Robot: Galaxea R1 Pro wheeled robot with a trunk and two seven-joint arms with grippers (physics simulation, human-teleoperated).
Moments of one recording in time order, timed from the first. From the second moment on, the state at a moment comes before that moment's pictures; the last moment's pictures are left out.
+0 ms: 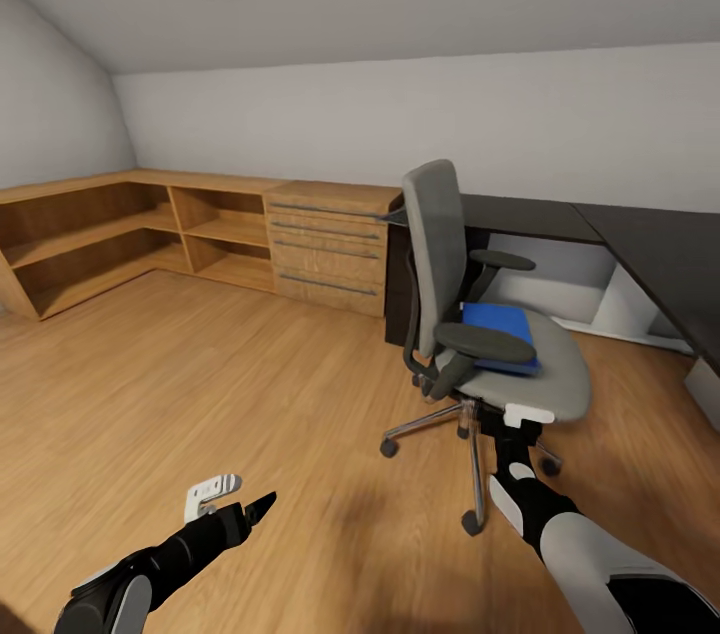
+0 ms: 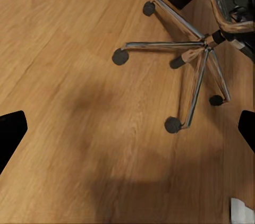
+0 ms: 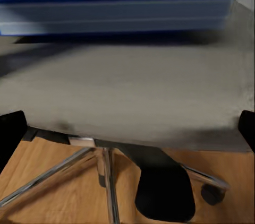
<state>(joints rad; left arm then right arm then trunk) -0.03 -0.07 0.21 -1.59 0.28 0.75 -0.35 -0.78 -0.03 0.01 -0.25 -0.06 -0.46 -0.30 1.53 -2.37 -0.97</state>
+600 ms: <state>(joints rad) -0.03 -0.07 0.21 -1.59 0.28 0.75 -0.35 -0.78 -0.03 0.01 -0.25 -0.06 -0.46 -0.30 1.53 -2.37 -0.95</state>
